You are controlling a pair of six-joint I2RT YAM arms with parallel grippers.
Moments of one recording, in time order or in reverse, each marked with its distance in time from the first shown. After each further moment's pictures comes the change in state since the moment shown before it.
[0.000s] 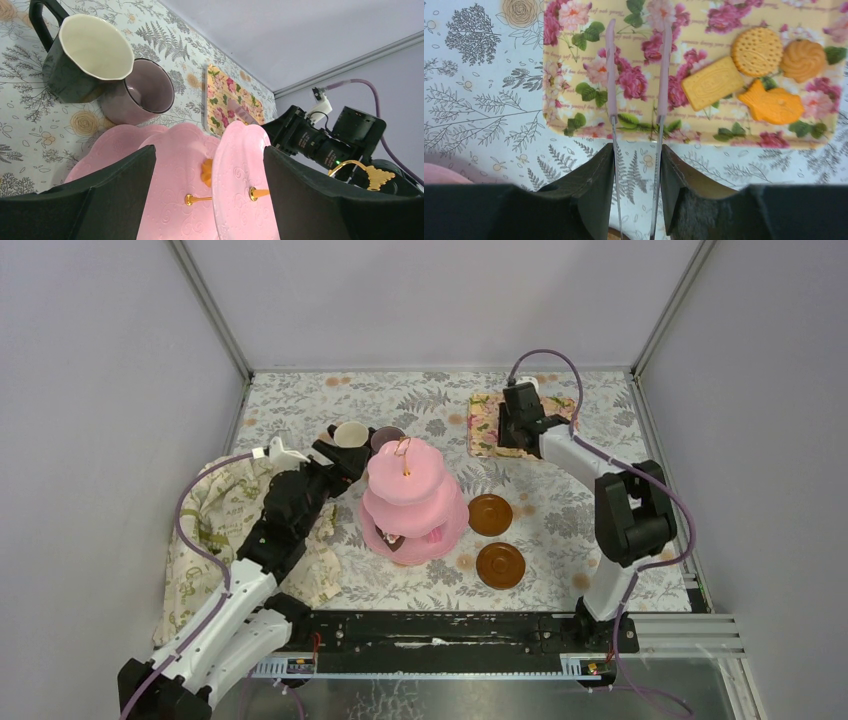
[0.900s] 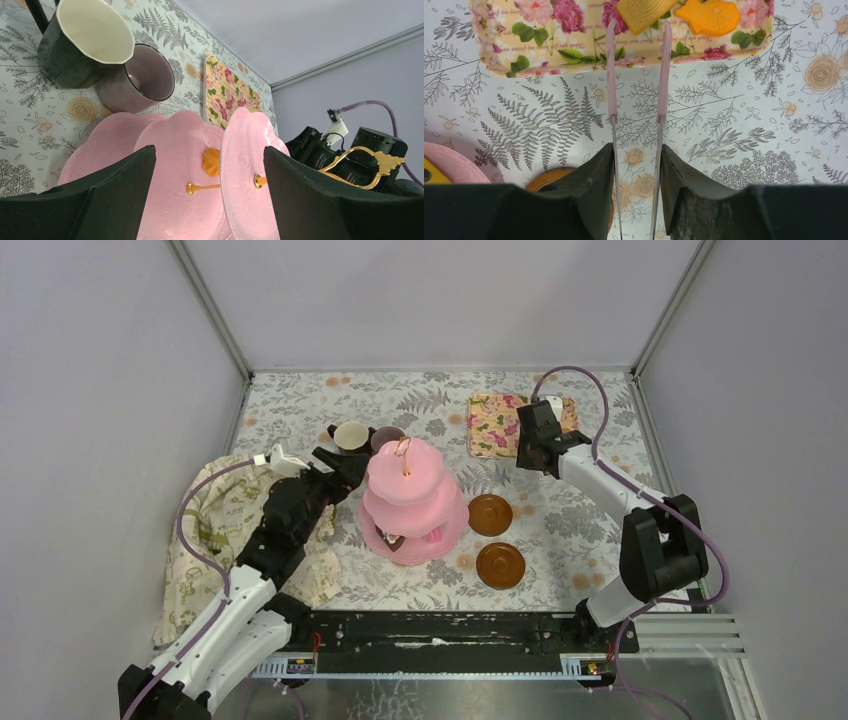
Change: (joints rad) left arm 0.000 -0.047 -0.050 0.000 0.033 -0.031; right arm 0.000 -0.264 -0.183 -0.185 0.117 0.100
